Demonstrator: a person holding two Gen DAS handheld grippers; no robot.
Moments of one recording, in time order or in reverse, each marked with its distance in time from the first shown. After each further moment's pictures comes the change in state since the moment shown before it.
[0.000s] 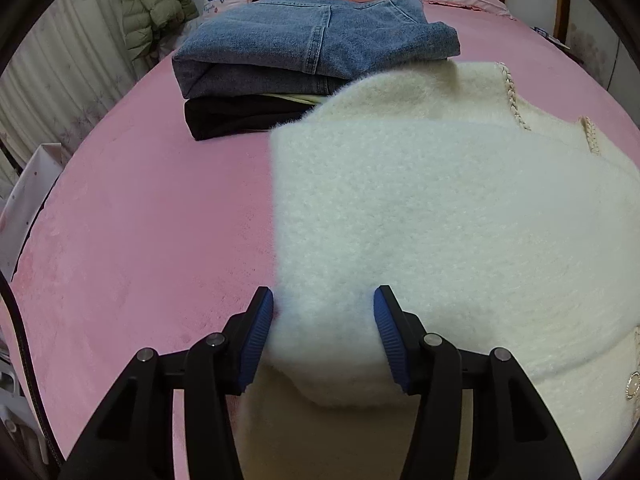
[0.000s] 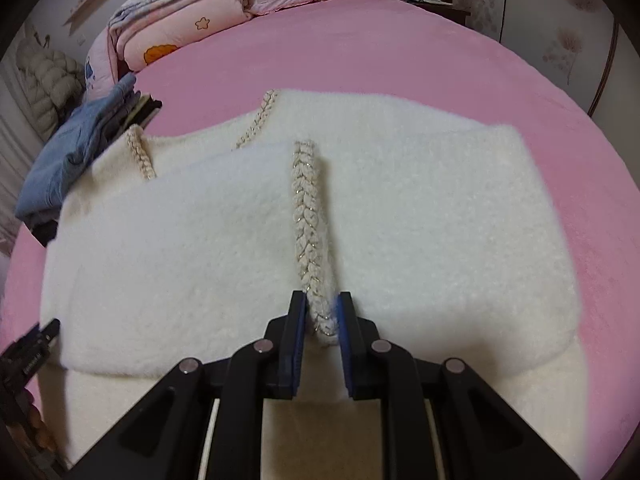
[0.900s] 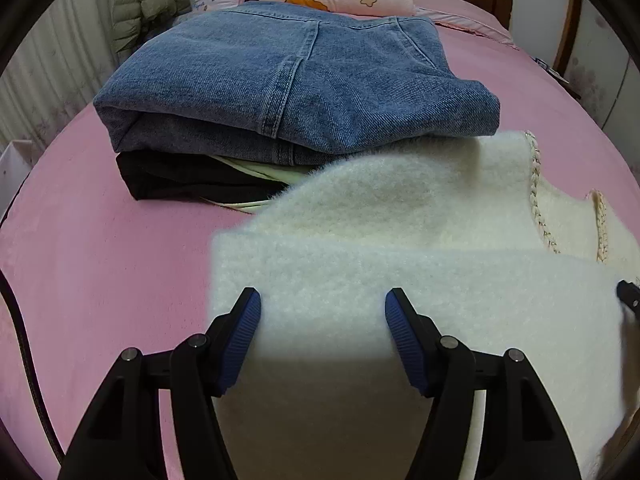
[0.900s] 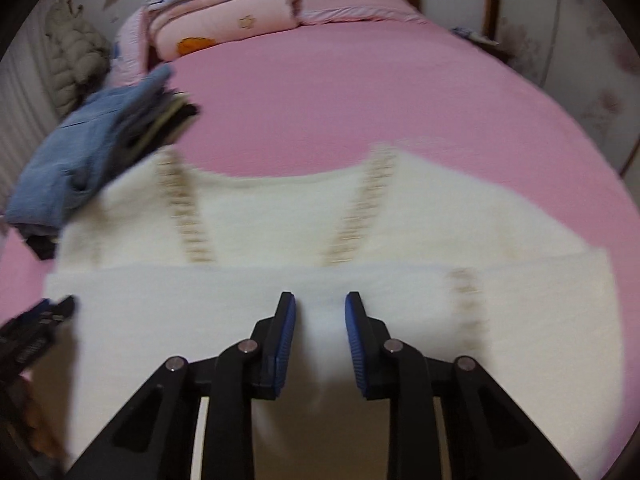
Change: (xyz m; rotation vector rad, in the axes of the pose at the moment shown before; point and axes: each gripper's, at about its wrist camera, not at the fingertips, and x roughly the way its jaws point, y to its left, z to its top) left arm 0.042 -0.014 0.077 -0.063 -0.040 -0.104; right arm 0.048 0.058 0.074 -0.104 -0.084 -0.043
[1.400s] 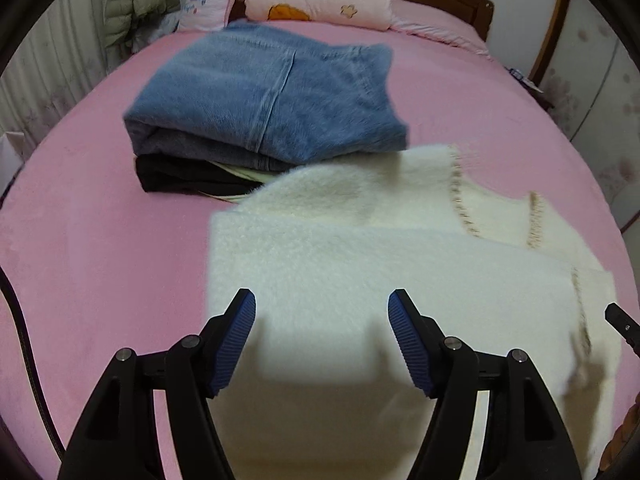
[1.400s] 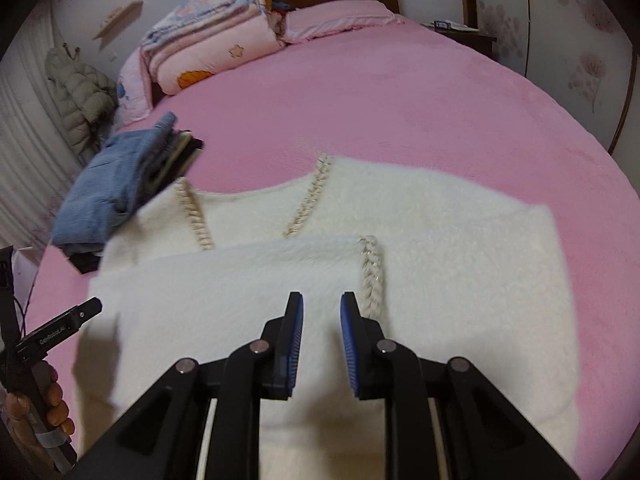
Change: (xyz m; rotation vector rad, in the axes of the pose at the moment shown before) left arm -0.090 -0.016 -0.017 -0.012 -0.012 -0.107; right arm -0.096 -0.046 -0.030 0.098 -0.026 0.207
